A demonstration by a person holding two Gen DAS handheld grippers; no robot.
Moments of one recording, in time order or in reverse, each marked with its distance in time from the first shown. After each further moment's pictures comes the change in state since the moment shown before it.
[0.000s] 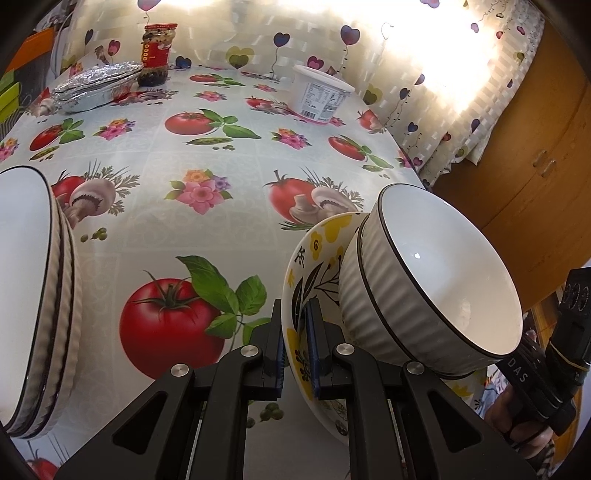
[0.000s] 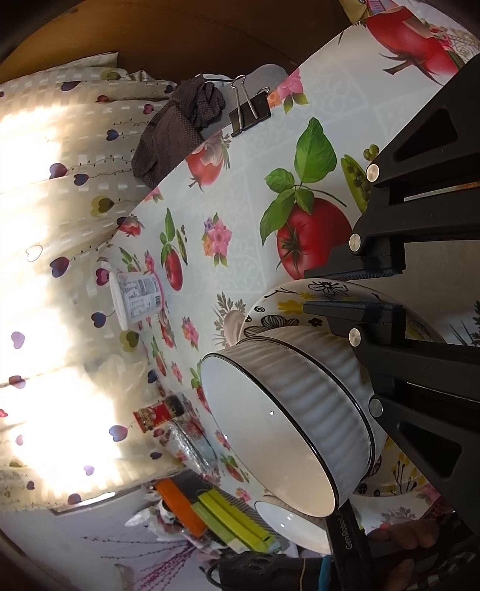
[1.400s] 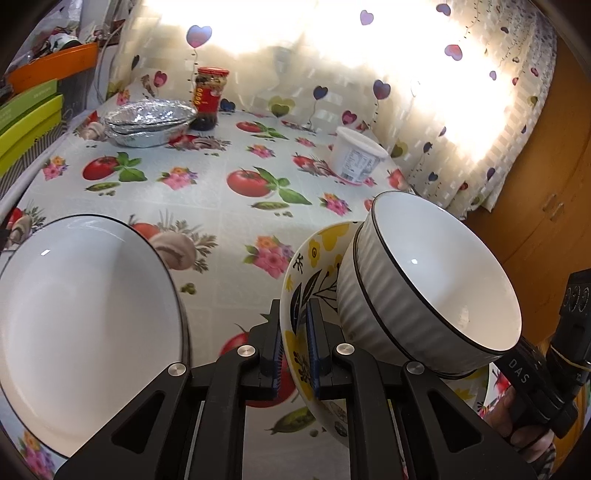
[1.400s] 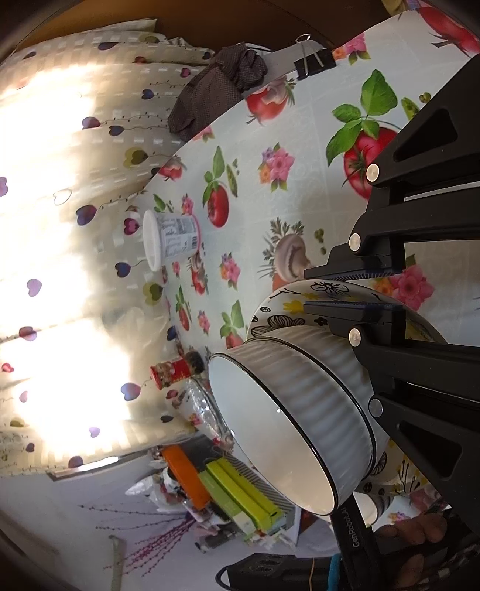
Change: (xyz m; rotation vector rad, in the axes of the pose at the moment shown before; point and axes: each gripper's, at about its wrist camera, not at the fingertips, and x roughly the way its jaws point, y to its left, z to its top) left arm -0.059 0.042 0.026 -0.069 -0.150 0.067; right arm 0.007 0.068 0.045 -0.075 -0.058 0.097
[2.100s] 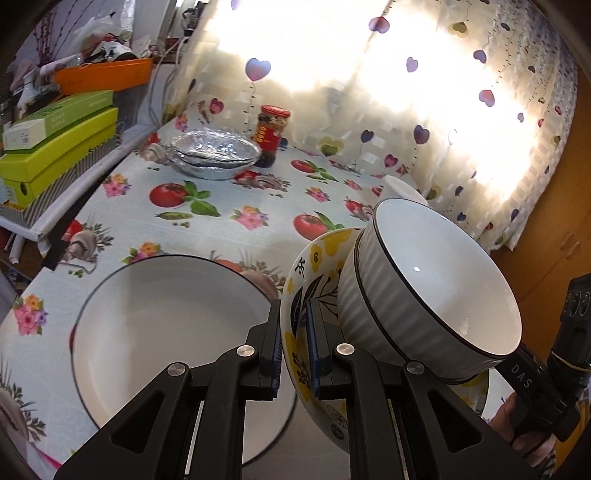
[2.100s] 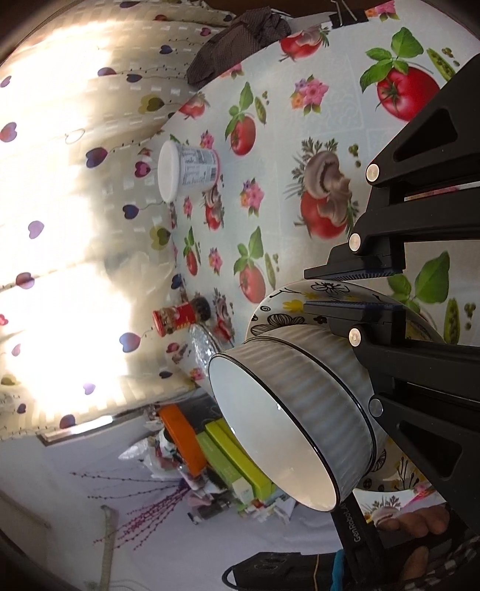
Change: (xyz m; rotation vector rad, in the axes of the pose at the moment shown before) left arm -0.052 0.057 0.020 -0.080 -0.108 0.102; right arm 0.024 0.072 0.030 -0.061 0.004 0.125
